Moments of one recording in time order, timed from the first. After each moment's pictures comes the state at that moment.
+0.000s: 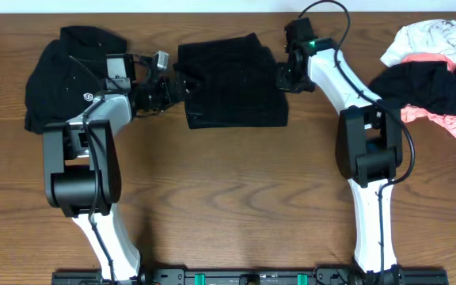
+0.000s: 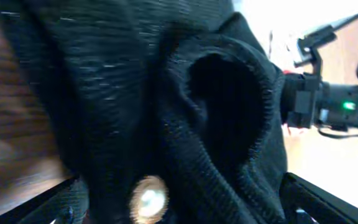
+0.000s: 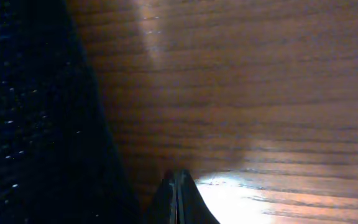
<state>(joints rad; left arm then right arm) 0.07 2.09 1.26 -0.11 0.93 -0.33 0.26 2.43 2.00 -0.87 -0.08 0.38</state>
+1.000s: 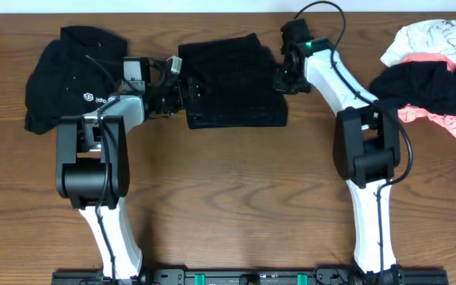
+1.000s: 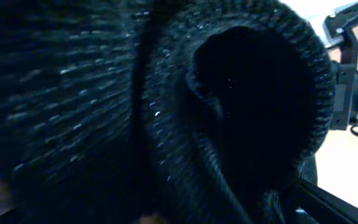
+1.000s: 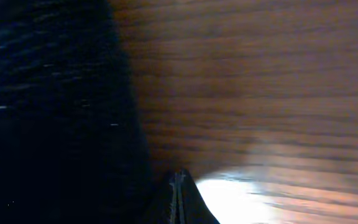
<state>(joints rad) -0.01 2.15 1.26 -0.03 0.90 -0.35 0.28 2.43 2.00 -0.87 -0.10 0.38</state>
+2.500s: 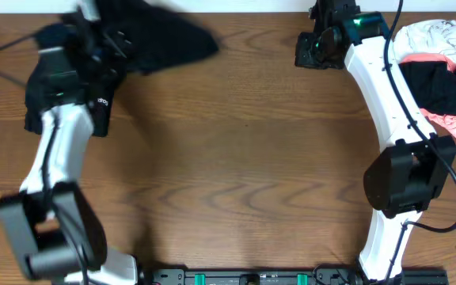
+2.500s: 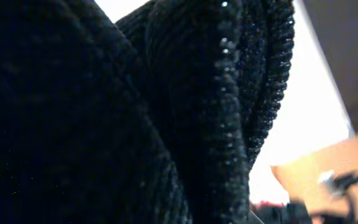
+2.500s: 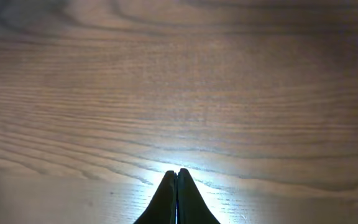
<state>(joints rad) 0.21 1.68 1.23 0.22 0.68 -0.66 0.21 2.10 2.03 -1.05 -0.09 0.32</state>
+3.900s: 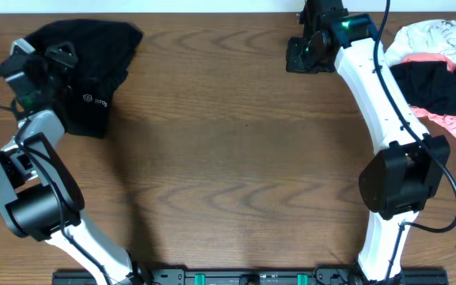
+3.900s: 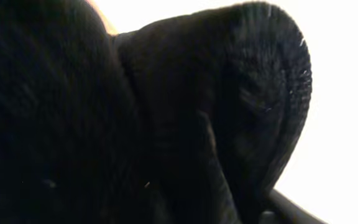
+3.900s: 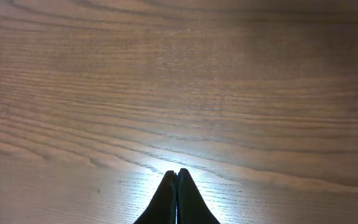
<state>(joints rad) 0.47 2.02 1.23 0.41 0.47 -0.81 0.26 2.10 2.03 -1.07 -0.08 0.32</state>
